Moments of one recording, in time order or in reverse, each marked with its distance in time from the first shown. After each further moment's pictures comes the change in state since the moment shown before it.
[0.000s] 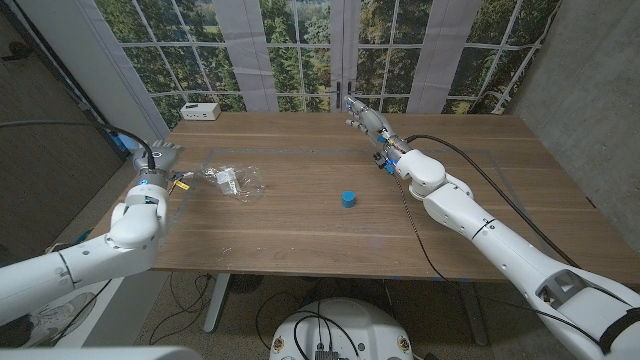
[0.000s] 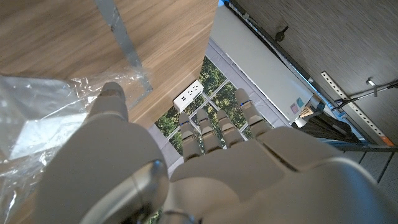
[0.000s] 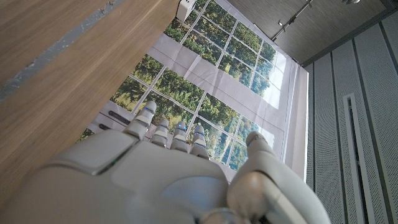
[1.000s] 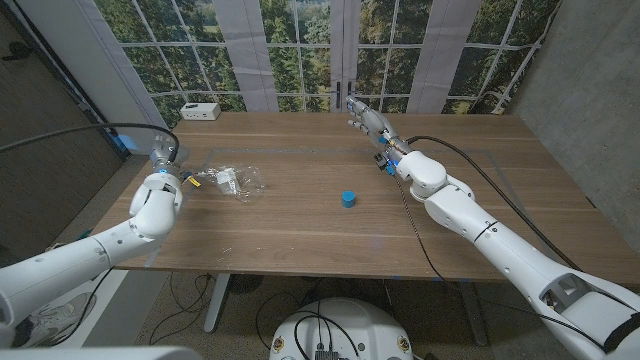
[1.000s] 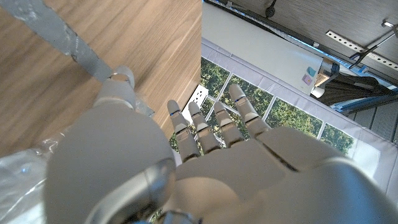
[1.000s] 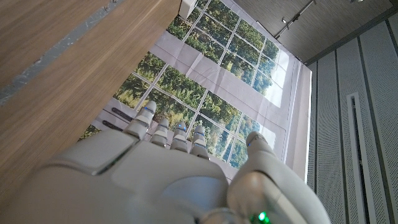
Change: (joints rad) left arm -0.174 -0.207 0.093 0.367 0.407 -0.220 -0.159; left_hand 0.184 0.012 0.003 -0.011 0.060 0.291 -0.047 0.075 0.007 0.193 -0.109 0.071 -0.041 0.154 -0.016 0.033 -0.005 0.135 -0.077 -0.007 0.003; right arm -0.010 -0.008 0.006 -0.023 -0.006 -0.025 -0.026; right_hand 0.000 0.000 0.000 0.000 0.000 0.000 0.000 0.000 0.000 0.000 0.000 0.000 0.000 0.000 0.000 0.000 0.000 0.000 0.000 0.000 0.000
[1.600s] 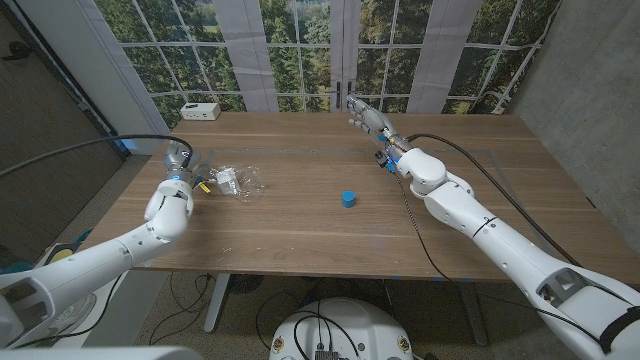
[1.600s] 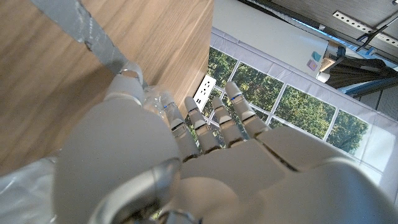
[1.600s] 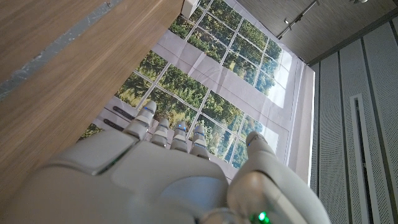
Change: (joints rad) left arm -0.066 -0.114 0.065 0.174 0.039 -0.035 0.112; left_hand 0.065 0.034 -0.013 0.005 -0.016 0.143 -0.004 0.024 0.000 0.078 -0.007 0.012 -0.002 0.066 -0.002 0.011 0.008 0.054 -0.037 0.000 0.000; right arm 0.024 0.006 -0.004 0.028 -0.001 0.000 0.013; right_hand 0.000 0.000 0.003 -0.003 0.000 0.000 0.000 0.000 0.000 -0.004 0.004 0.000 0.000 0.002 0.002 0.000 0.000 0.000 0.000 0.000 0.000
